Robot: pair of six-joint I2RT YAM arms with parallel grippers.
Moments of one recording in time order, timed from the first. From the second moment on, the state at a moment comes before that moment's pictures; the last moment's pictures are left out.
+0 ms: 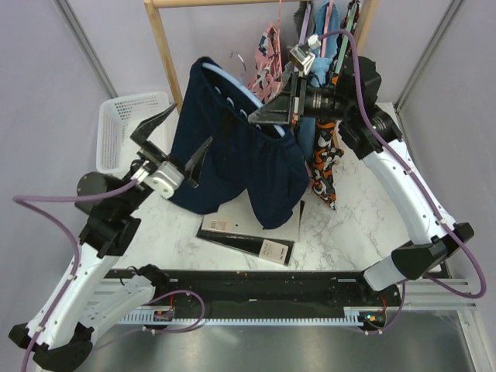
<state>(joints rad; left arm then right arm) -0.54 0.78 1.07 0.16 0.35 0.70 0.50 1.49 1.81 -0.28 -0.96 1.04</state>
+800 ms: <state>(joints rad) -0.54 0.62 1.02 0.05 0.24 0.61 0.49 1.98 2.35 -0.31 -0.35 1.20</state>
